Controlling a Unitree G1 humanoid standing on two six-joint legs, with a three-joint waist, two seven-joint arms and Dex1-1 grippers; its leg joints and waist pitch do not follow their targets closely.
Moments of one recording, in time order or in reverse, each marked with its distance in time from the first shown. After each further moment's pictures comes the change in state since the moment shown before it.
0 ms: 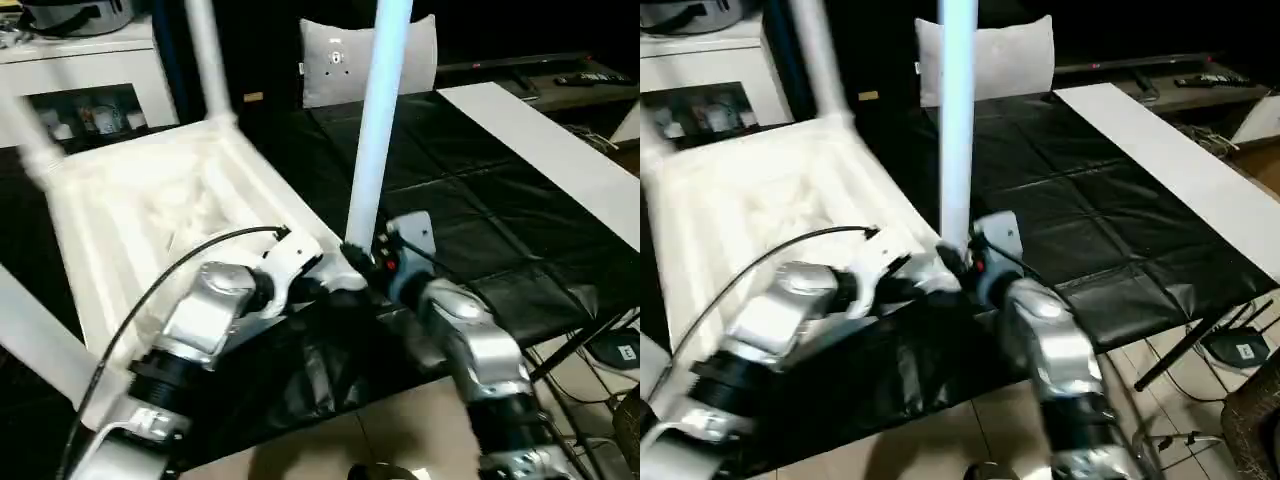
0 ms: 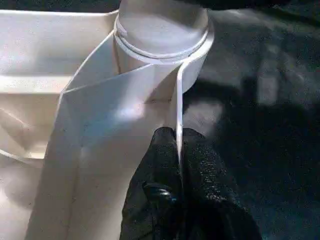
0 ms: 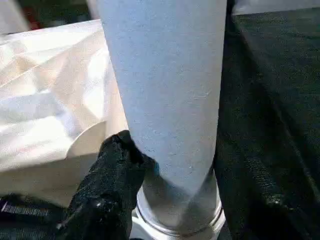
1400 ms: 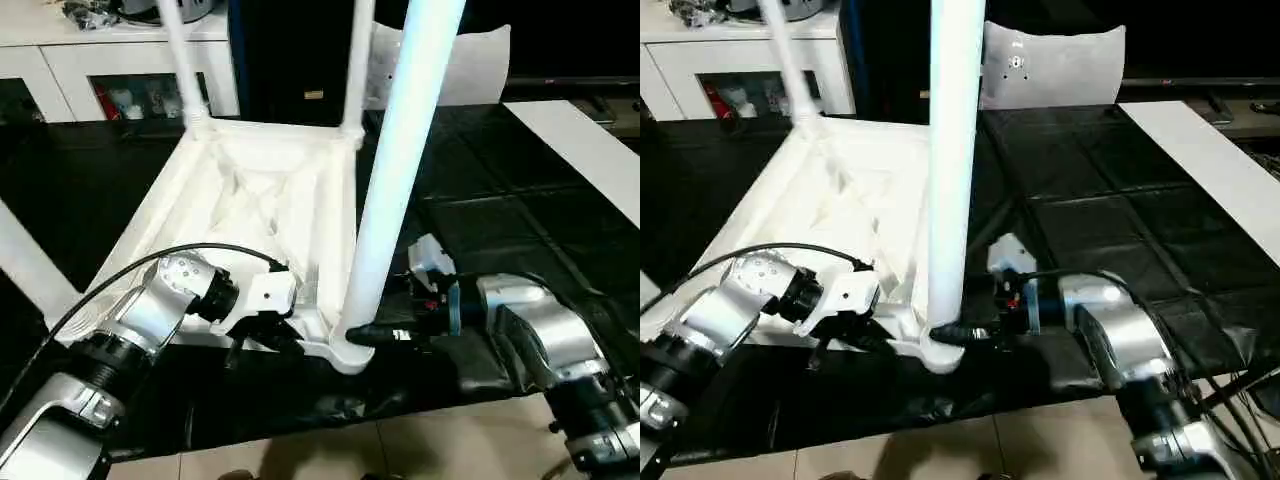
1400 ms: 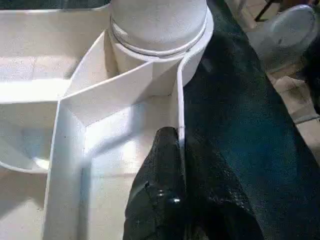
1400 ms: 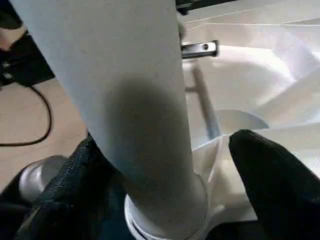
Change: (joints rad) left arm -0.055 0.349 -0.206 0.159 -0.080 -0.610 -0.694; right arm -0.044 -0.468 0.195 0.006 0.227 -0.033 1.014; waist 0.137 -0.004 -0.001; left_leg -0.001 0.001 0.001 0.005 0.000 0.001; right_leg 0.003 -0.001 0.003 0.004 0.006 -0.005
